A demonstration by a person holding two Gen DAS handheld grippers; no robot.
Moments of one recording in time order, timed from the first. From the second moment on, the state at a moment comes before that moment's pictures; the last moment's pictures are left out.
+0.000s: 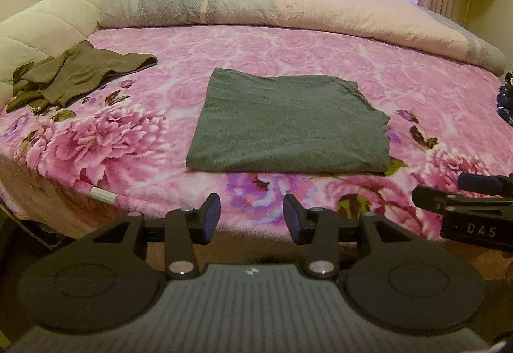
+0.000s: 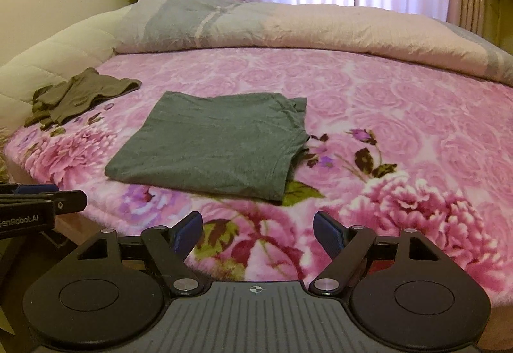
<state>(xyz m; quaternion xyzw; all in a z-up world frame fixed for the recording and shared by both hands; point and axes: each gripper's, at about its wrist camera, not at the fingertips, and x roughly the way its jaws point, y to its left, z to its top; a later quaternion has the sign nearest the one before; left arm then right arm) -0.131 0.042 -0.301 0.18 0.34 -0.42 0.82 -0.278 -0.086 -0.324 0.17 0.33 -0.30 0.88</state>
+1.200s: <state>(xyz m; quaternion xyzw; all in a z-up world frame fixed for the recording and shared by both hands) 0.104 -0.110 -0.362 0.05 0.41 -0.47 0.78 -0.215 -0.328 -0.388 0.37 0.24 -0.24 0.86</state>
